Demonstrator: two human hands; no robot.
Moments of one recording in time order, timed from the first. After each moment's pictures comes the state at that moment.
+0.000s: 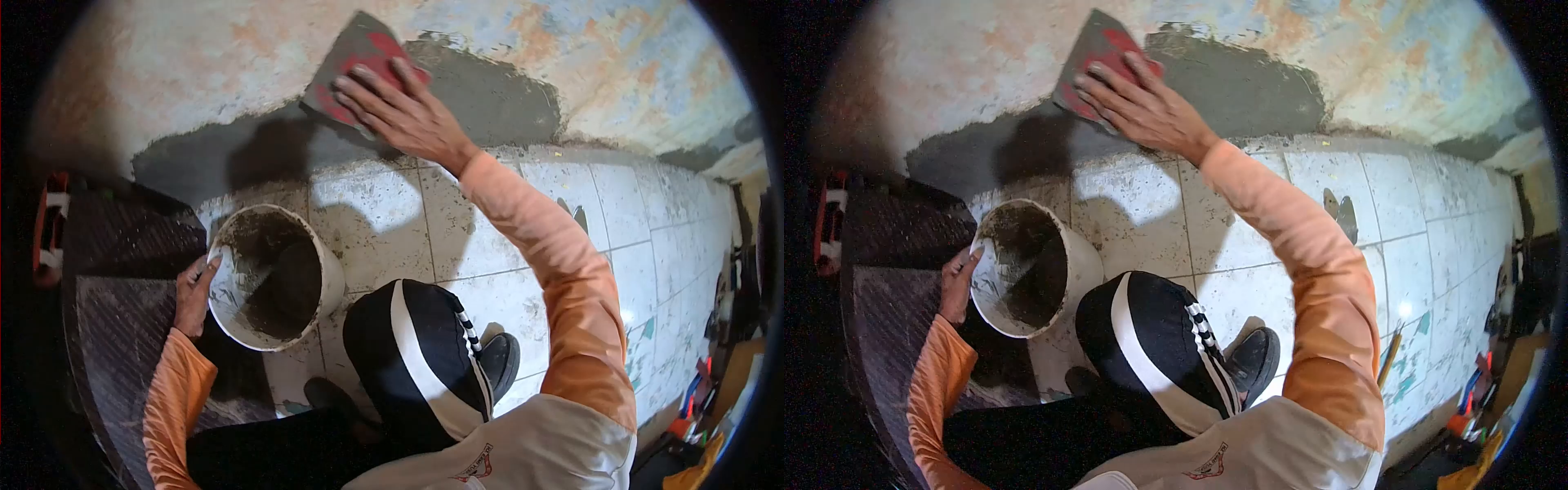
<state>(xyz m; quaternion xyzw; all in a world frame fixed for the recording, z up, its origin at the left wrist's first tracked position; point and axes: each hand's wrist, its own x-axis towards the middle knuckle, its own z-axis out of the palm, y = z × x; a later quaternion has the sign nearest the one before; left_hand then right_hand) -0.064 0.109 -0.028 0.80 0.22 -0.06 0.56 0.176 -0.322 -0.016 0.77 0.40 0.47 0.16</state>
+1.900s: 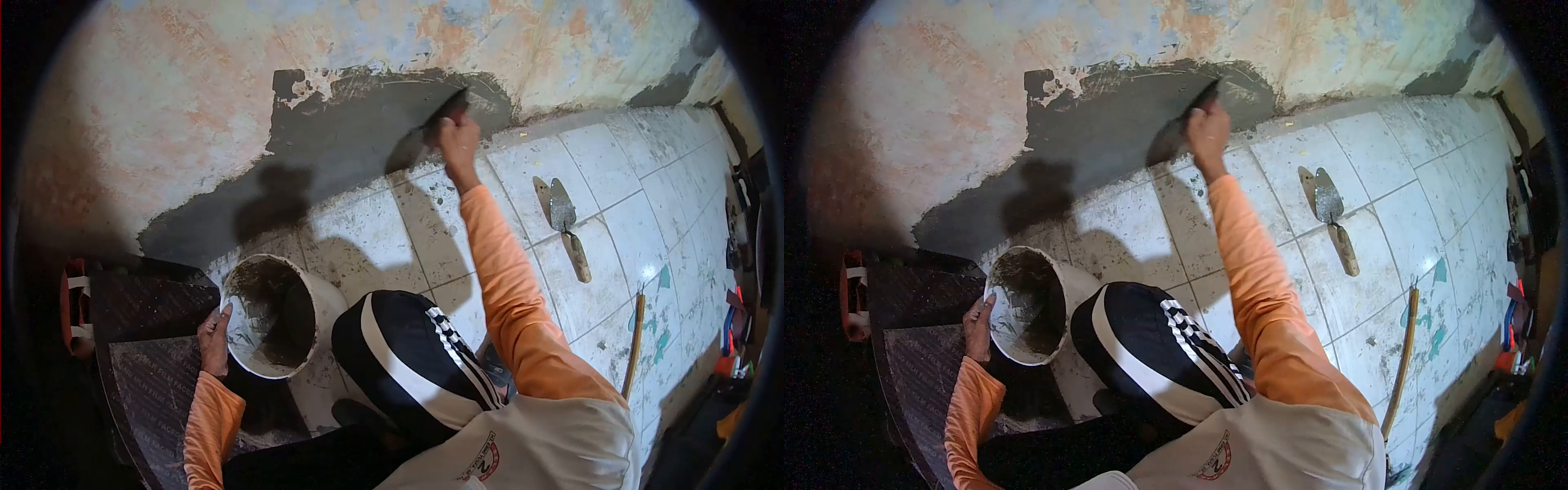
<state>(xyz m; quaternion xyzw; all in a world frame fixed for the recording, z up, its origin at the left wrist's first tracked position) -0.060 0.122 -0.044 0.79 0.18 -0.03 0.59 0.218 -0.447 -0.146 0.69 -0.08 0.37 -0.62</state>
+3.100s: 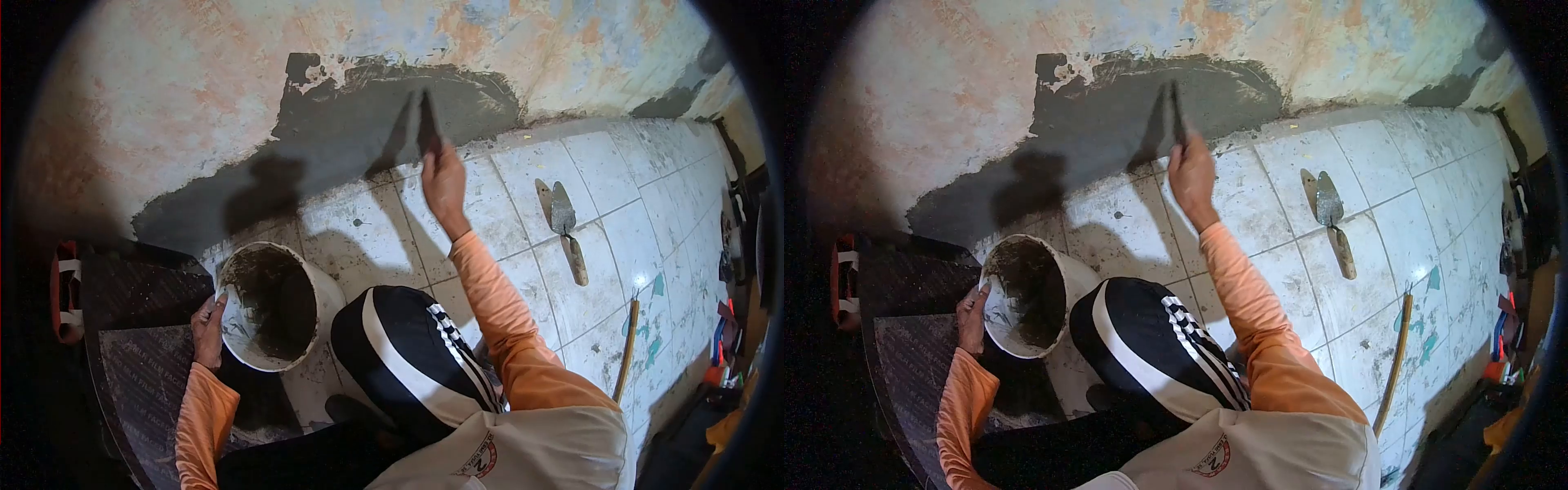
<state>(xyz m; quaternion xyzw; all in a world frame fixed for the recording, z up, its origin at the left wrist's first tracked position) -0.060 0.112 -0.035 0.77 0.21 -0.05 0.60 0.111 -0.375 -0.109 0.81 -0.05 0.34 -0.48</state>
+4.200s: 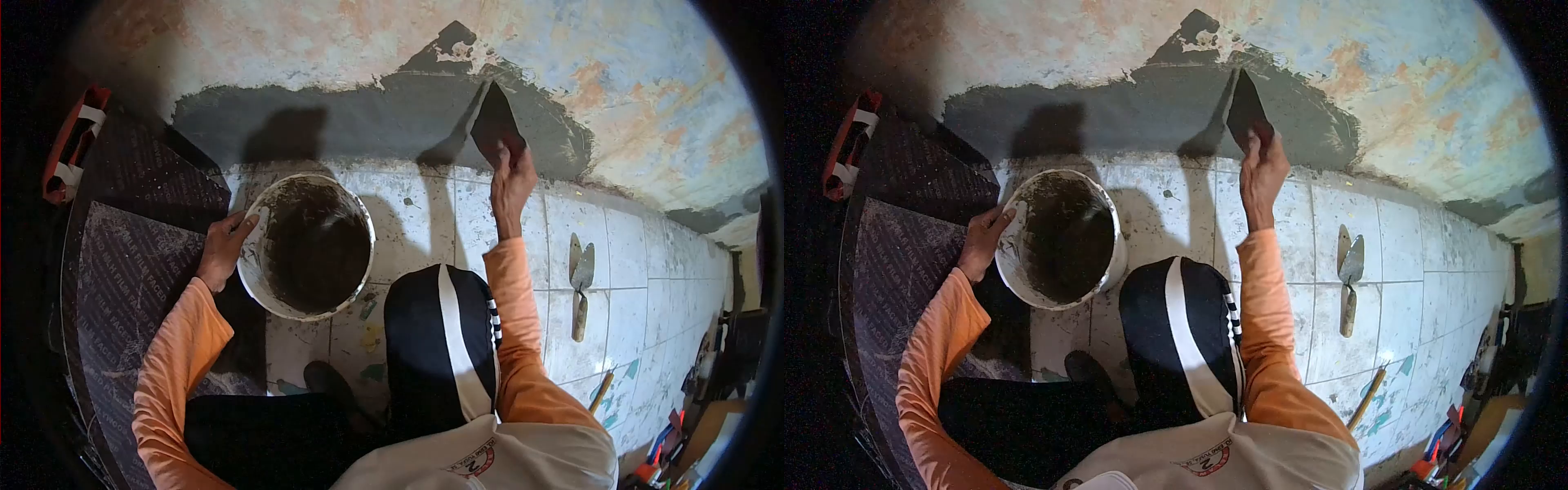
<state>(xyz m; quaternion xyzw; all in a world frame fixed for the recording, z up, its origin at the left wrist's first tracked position) -0.060 0.116 -0.035 0.83 0.20 -0.04 0.51 0.138 -0.343 -0.088 0.76 0.02 0.32 -0.57</state>
